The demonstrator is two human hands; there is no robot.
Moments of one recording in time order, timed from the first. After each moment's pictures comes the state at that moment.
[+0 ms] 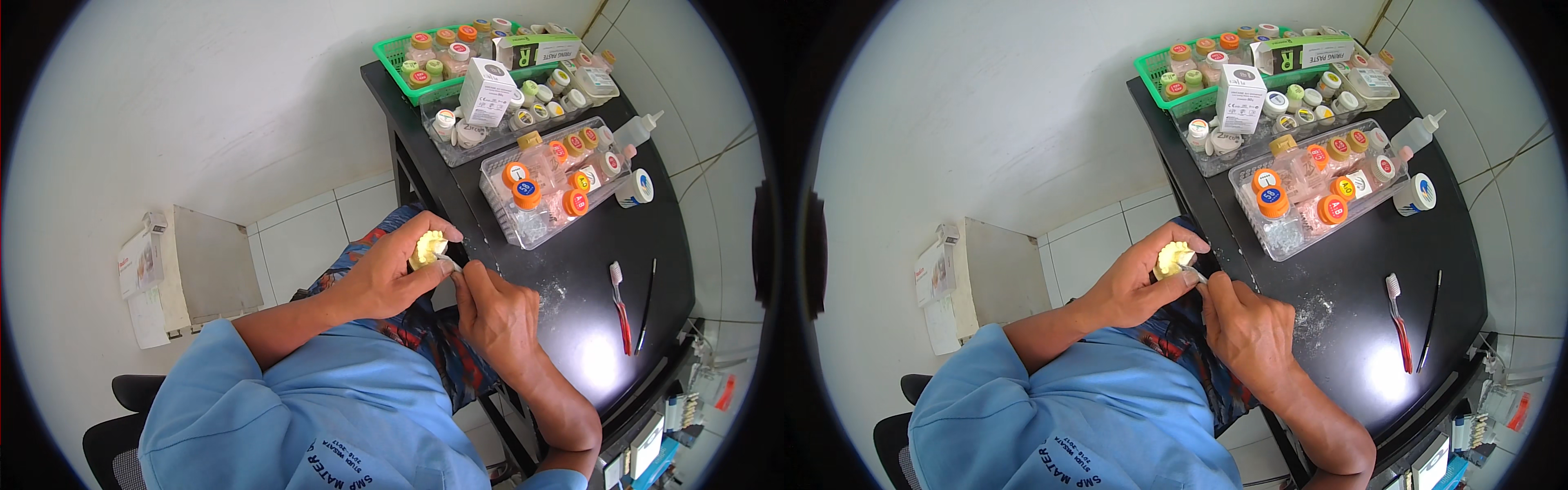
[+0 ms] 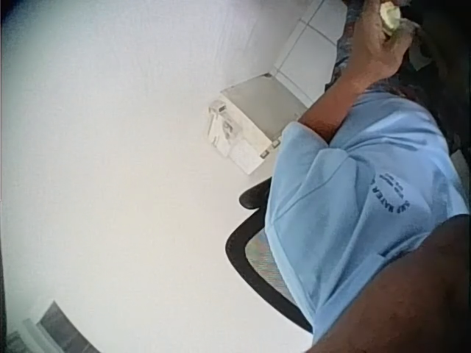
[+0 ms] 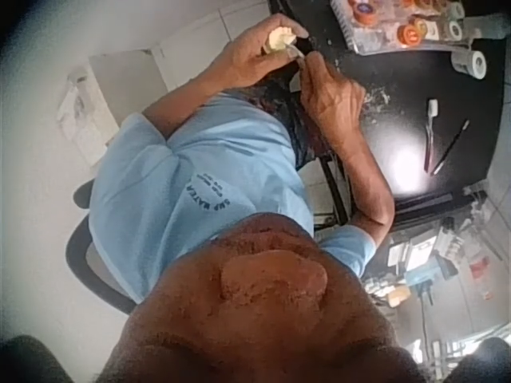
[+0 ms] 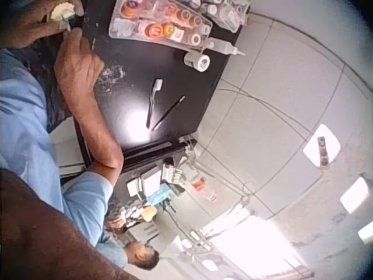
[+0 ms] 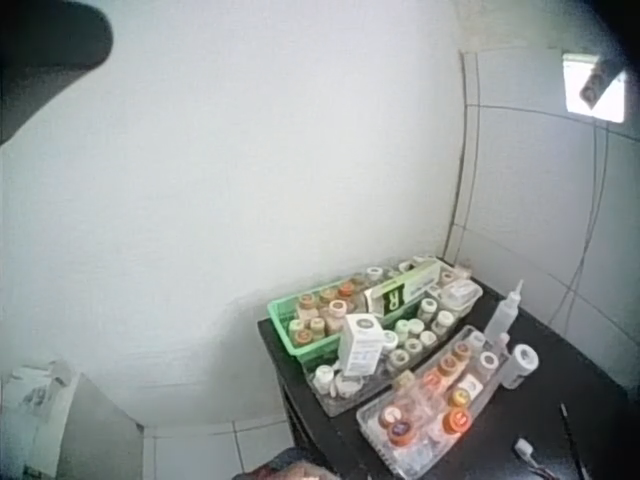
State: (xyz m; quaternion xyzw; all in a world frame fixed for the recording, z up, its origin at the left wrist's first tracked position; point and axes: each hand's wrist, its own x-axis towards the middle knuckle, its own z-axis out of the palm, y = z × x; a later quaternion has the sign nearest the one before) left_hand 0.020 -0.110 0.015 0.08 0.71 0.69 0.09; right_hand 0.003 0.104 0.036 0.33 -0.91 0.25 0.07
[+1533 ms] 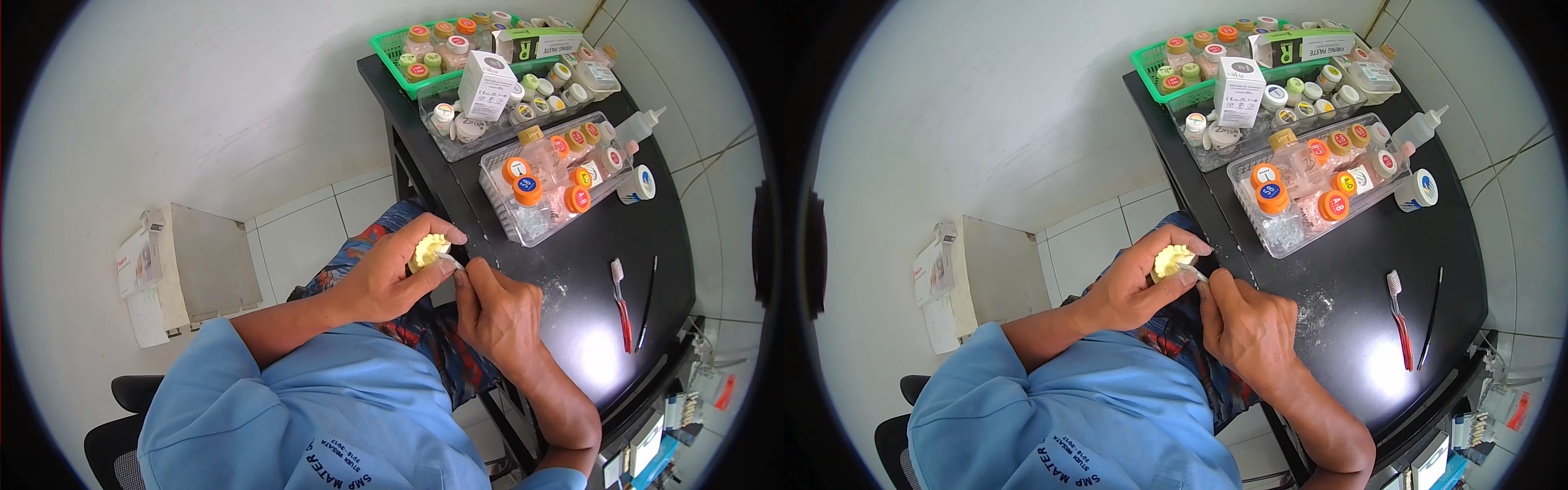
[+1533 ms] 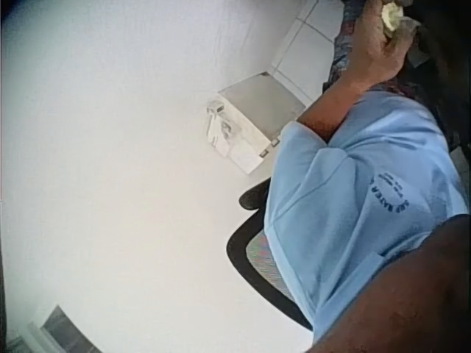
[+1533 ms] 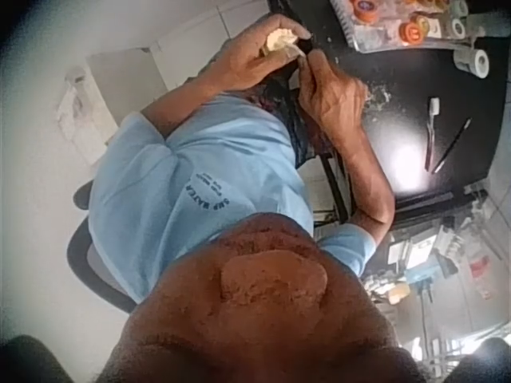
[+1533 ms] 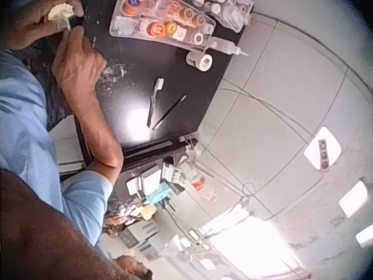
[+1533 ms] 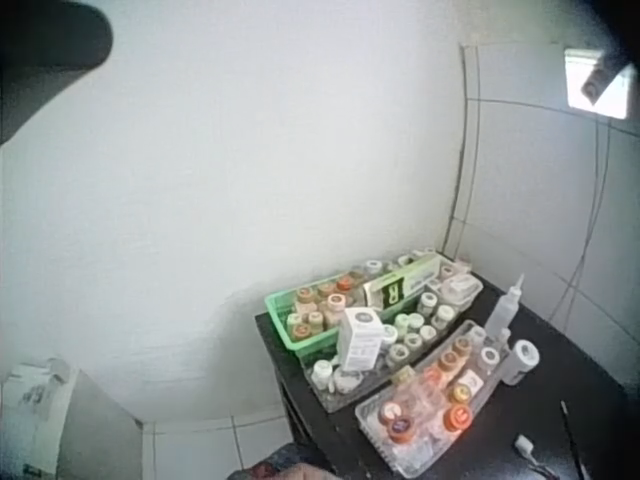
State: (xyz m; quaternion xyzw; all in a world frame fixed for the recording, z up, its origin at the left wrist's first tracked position) left_hand 0.023 -0.108 0.022 0.10 0.71 0.69 0.10; right_hand 0.000 0.105 0.041 0.33 -0.90 0.29 0.07
